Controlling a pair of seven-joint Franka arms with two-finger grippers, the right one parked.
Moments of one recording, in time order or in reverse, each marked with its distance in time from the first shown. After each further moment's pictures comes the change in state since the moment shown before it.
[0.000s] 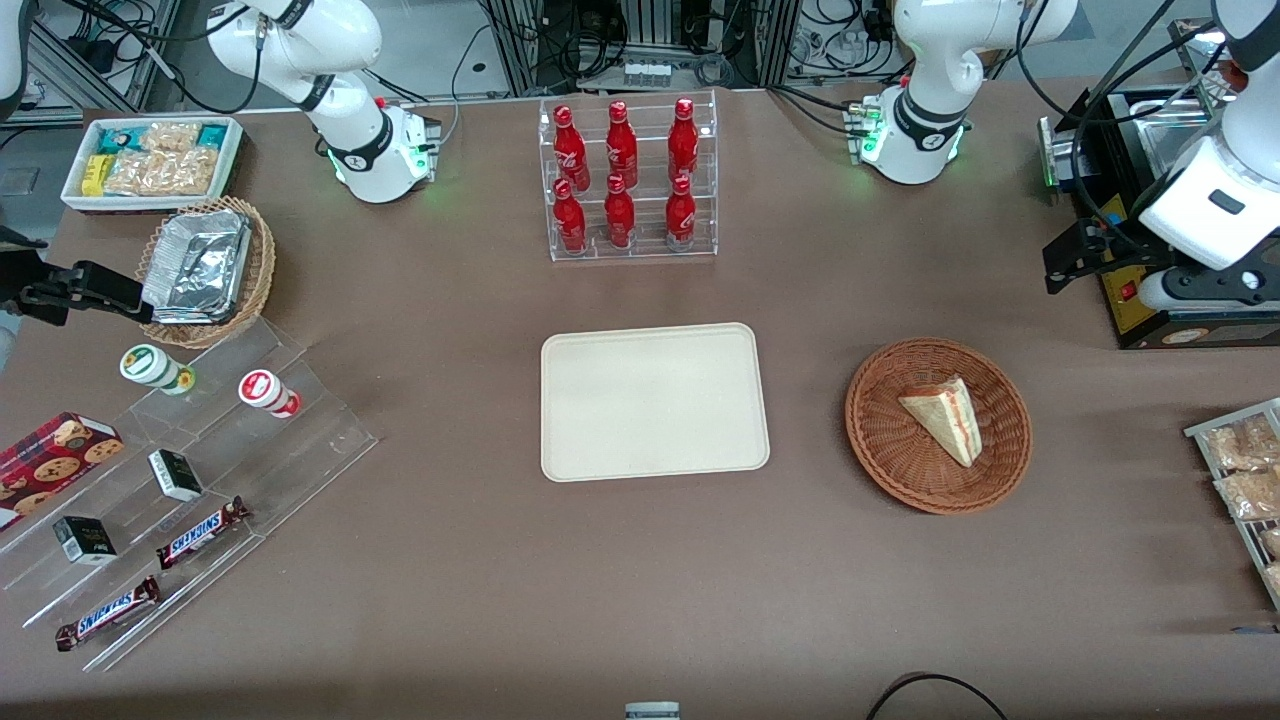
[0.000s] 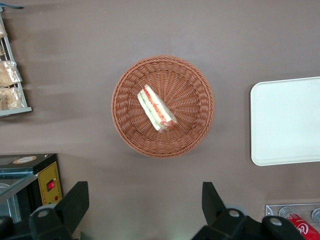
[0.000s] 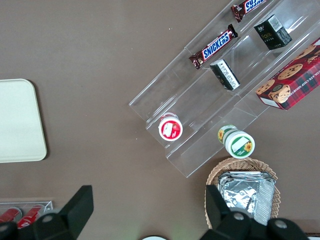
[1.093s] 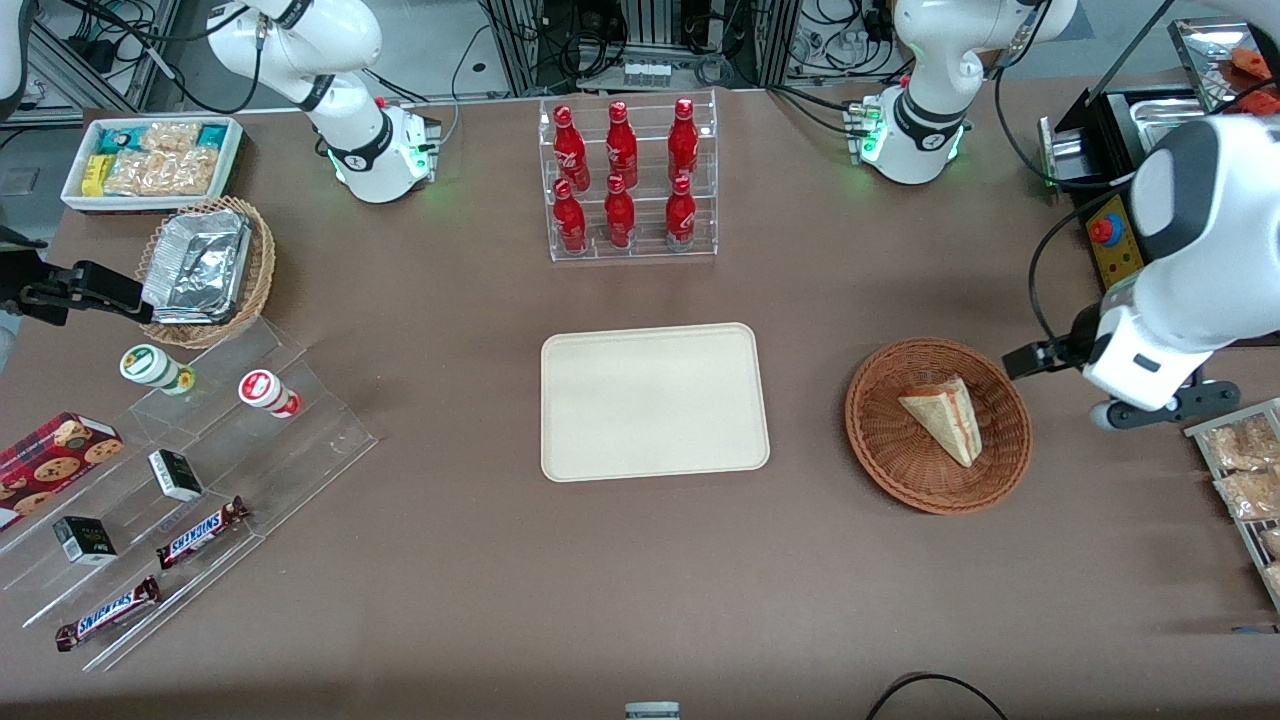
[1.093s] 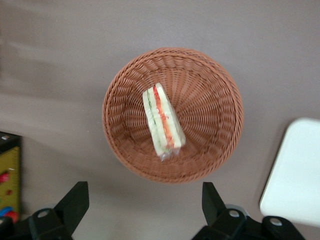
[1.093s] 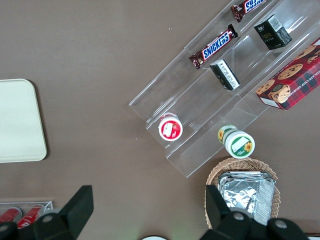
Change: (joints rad) arm 0.023 0.156 0.006 -0.205 0.001 0.272 -0.281
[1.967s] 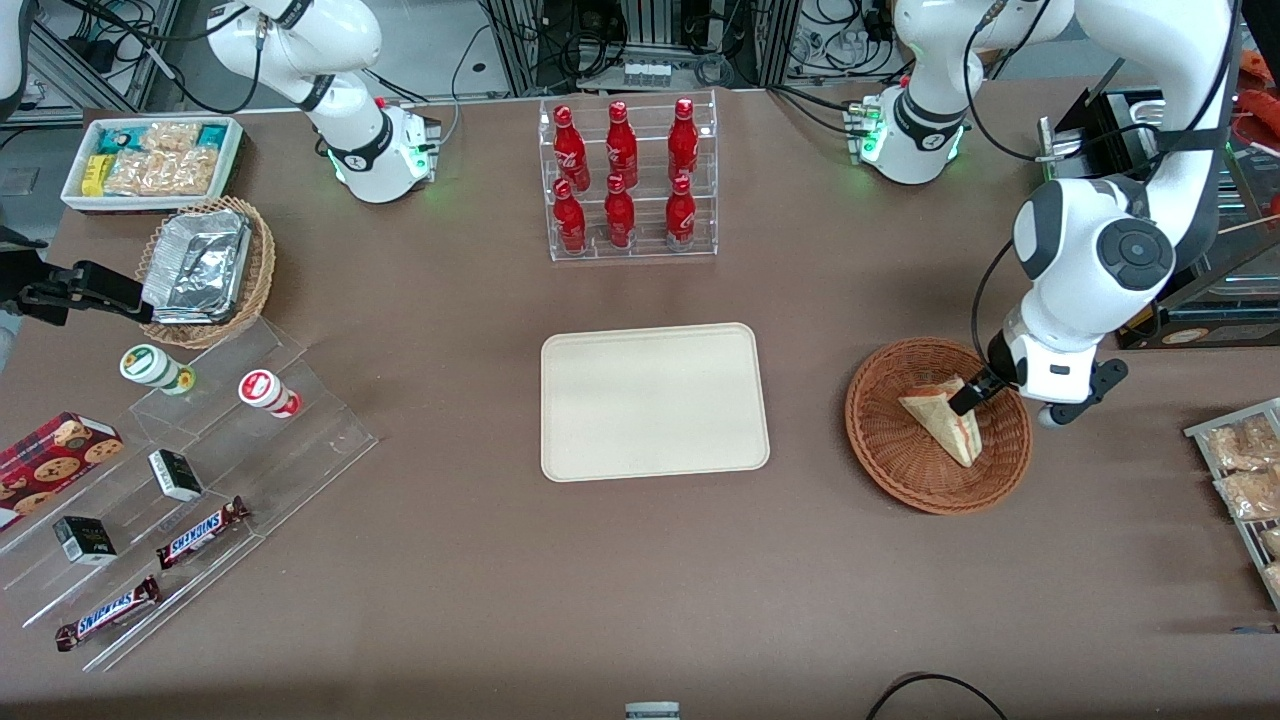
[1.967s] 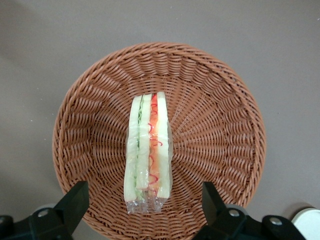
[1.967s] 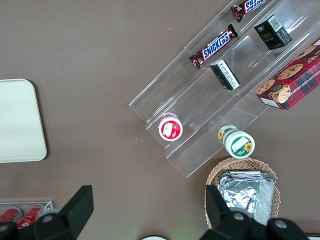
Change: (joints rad) arm -0.002 -0.049 -0.009 -0.482 -0.001 0.611 -0.375
